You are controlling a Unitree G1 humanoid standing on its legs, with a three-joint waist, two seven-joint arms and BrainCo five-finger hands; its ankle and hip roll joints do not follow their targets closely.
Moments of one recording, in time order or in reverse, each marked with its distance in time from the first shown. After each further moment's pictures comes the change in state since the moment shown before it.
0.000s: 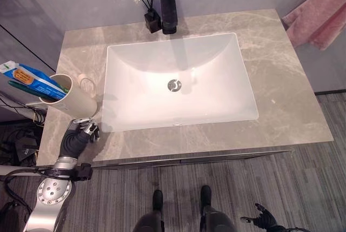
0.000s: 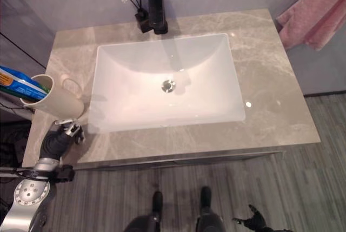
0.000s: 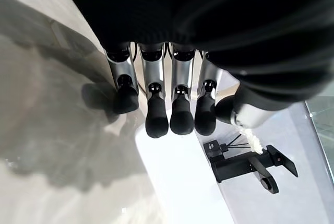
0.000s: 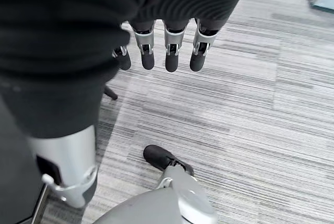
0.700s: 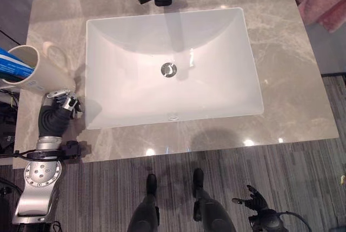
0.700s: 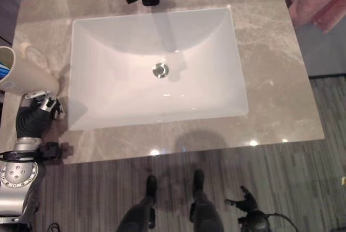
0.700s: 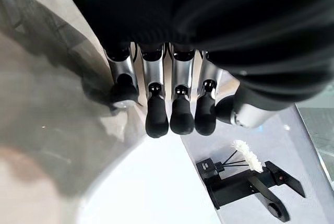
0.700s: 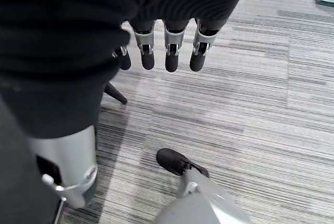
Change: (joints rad) left arm -0.149 0.036 0.076 0.002 0.050 -0.031 0.106; right arm -0.064 0.020 0.009 -0.117 0.027 -0.003 -0.041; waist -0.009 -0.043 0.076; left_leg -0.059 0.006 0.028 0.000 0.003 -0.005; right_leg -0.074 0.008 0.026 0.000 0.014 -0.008
